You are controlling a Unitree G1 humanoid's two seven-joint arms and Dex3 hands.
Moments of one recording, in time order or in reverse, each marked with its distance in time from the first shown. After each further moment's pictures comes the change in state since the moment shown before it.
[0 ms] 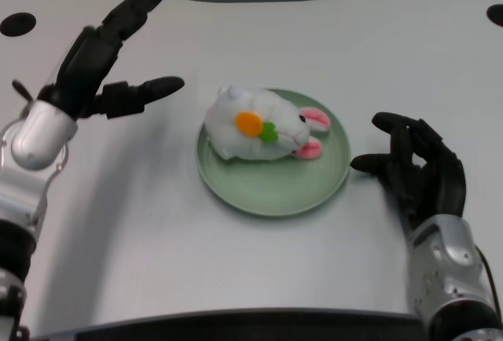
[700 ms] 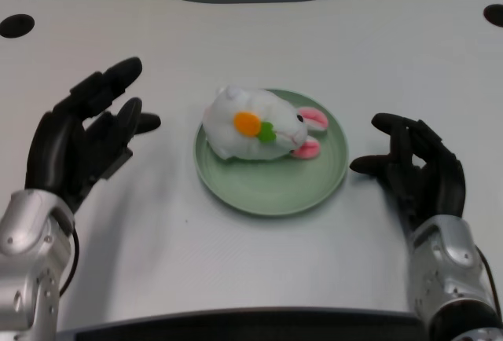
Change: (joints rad) left arm 0.440 -0.213 0.213 -0.717 -0.412 0.662 -0.043; right arm -0.003 -0.002 -0.002 0.010 -0.002 0.000 0.002
